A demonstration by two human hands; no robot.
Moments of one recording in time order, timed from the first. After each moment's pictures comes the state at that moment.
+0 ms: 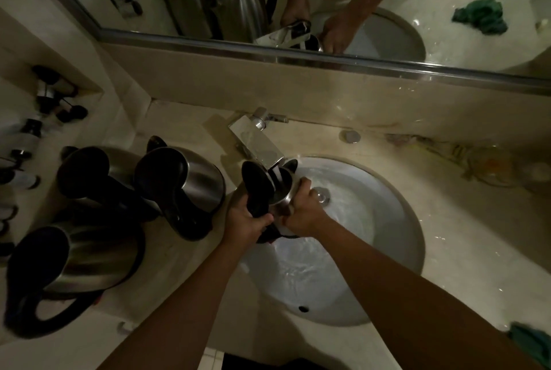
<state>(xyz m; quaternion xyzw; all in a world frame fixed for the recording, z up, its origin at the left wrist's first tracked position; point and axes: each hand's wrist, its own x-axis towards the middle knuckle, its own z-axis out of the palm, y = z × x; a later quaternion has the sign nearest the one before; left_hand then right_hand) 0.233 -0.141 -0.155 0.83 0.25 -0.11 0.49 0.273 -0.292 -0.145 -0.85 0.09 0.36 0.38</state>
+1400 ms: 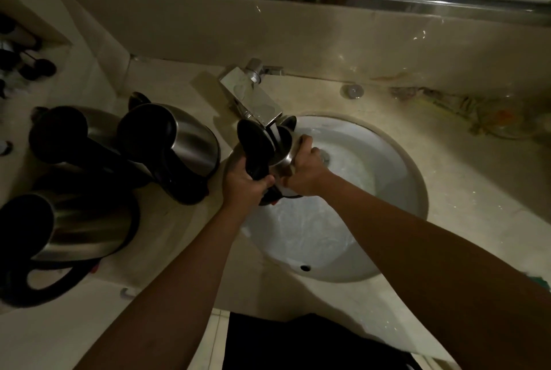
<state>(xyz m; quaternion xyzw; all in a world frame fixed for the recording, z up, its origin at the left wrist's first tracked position) 0.228 -0.138 -0.173 0.84 0.24 -0.09 0.48 0.277 -0.296 -0.157 -0.87 0.07 0.32 0.36</state>
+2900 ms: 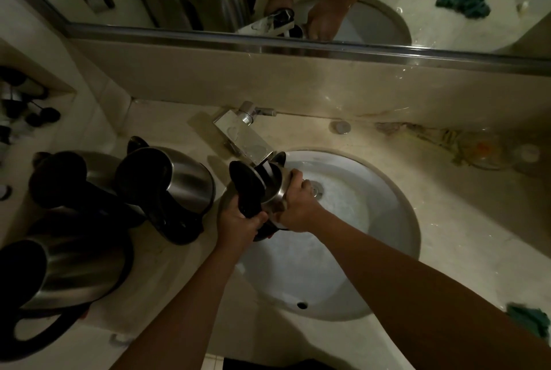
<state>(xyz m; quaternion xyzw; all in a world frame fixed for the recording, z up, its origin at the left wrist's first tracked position) 0.223 -0.140 -0.168 0.81 0.23 -0.10 0.53 0.275 -0.297 -0.154 -0.87 0.06 0.33 0.35</state>
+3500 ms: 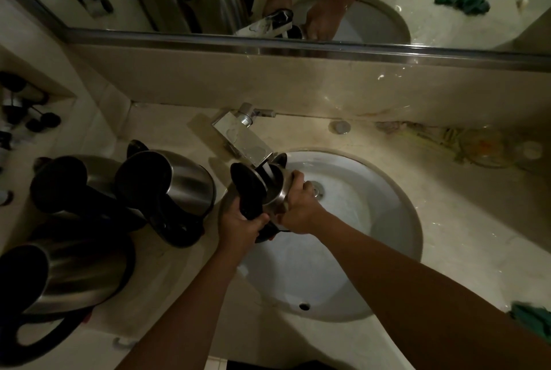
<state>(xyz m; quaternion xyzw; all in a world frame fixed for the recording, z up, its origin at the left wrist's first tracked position) 0.223 -0.139 -0.171 0.81 0.24 -0.10 0.52 0.272 -0.299 -0.155 -0.87 0.06 0.32 0.36</state>
